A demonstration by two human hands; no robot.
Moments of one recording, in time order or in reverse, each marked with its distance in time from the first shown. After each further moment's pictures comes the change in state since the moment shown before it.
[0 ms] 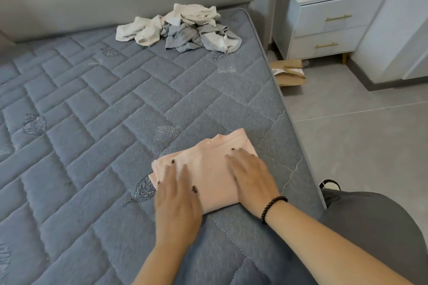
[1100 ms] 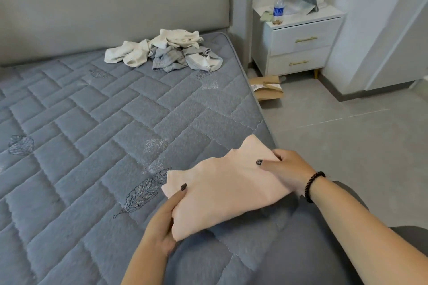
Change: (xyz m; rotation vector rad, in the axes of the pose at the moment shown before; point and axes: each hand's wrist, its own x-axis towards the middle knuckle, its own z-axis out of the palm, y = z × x) left_hand 0.007 0.006 -0.021 -1.605 -0.575 -1.012; right_hand -0.015 0.057 -0.103 0.764 -0.144 0.785
